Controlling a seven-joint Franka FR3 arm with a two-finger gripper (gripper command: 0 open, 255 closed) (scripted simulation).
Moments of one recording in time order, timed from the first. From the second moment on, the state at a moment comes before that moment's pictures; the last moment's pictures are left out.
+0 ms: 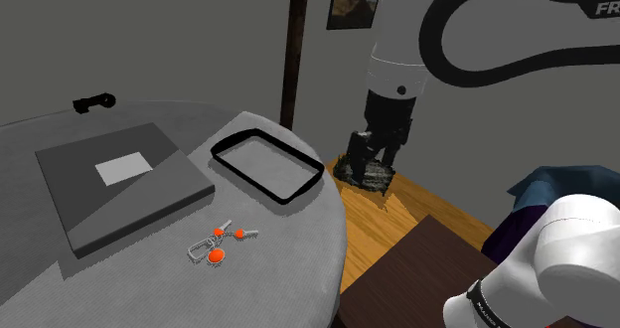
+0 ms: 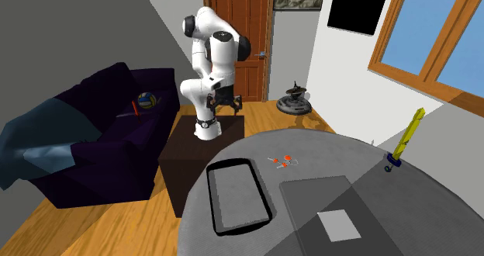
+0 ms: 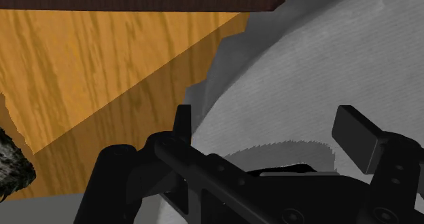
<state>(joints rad) 0.08 -0.60 0.31 -2.45 0.18 1.76 0.30</state>
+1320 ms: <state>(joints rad) 0.12 0.09 0.68 -2.09 -0.05 2.13 0.93</state>
